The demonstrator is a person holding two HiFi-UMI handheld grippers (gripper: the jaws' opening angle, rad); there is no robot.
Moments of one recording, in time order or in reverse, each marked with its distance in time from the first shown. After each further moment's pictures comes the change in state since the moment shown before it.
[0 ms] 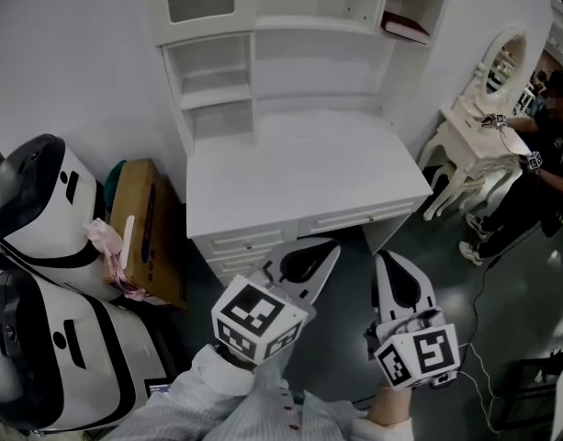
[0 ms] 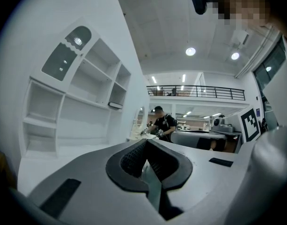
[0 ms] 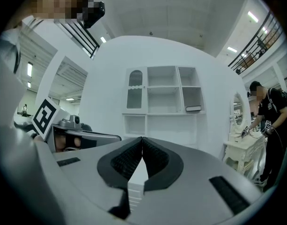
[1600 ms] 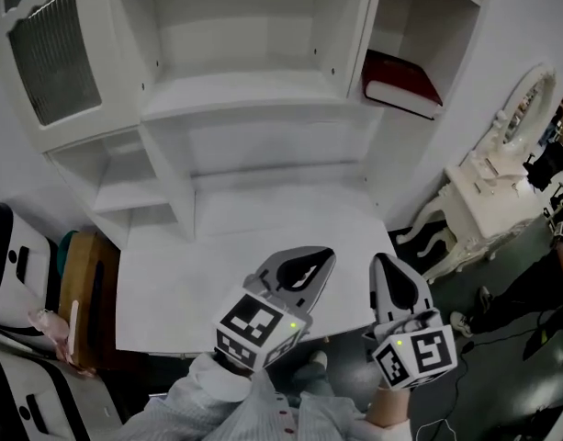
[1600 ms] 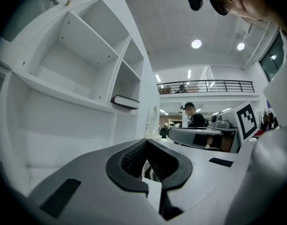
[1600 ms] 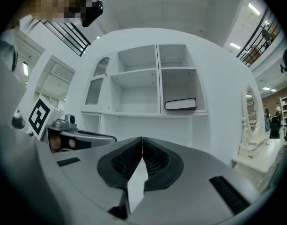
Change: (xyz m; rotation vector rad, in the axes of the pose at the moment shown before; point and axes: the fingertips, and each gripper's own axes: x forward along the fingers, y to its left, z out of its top) left arm 0.389 0.227 0.067 0.057 -0.017 0.066; right arm 0.319 -0.342 0.014 -0.019 -0.028 0.038
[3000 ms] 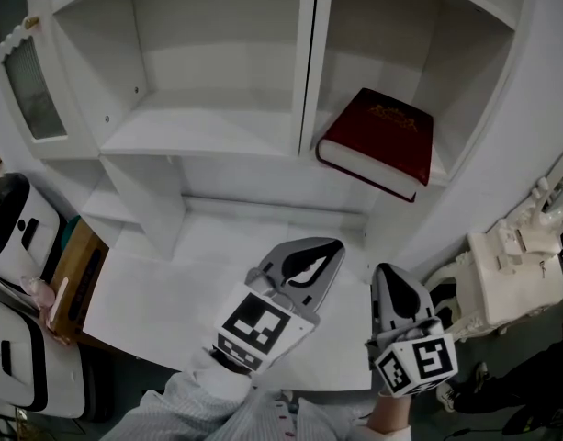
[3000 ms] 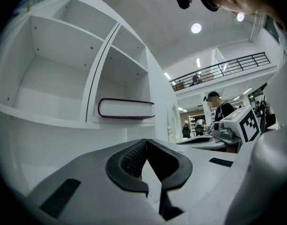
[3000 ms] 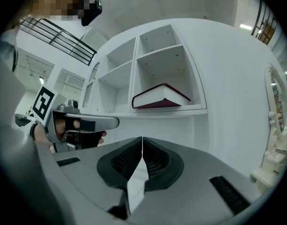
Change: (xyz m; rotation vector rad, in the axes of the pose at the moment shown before) left arm 0.206 0.052 0.071 0.161 -0.041 0.263; right arm 0.113 -0.198 0.001 0.016 -0.016 0.255
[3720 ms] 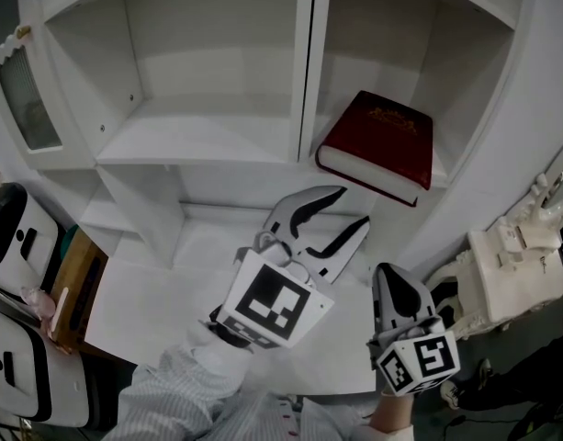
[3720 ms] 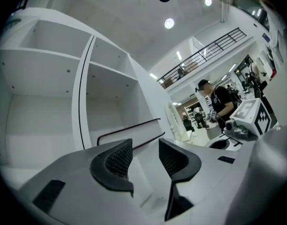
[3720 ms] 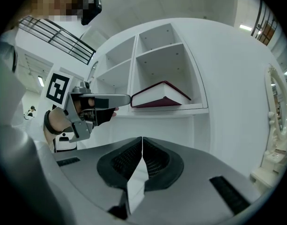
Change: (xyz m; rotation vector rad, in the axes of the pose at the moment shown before) left arm 0.025 0.023 0.059 0.304 -0.051 -0.011; right arm 0.010 -0.001 0.000 -0.003 0.006 -0.014
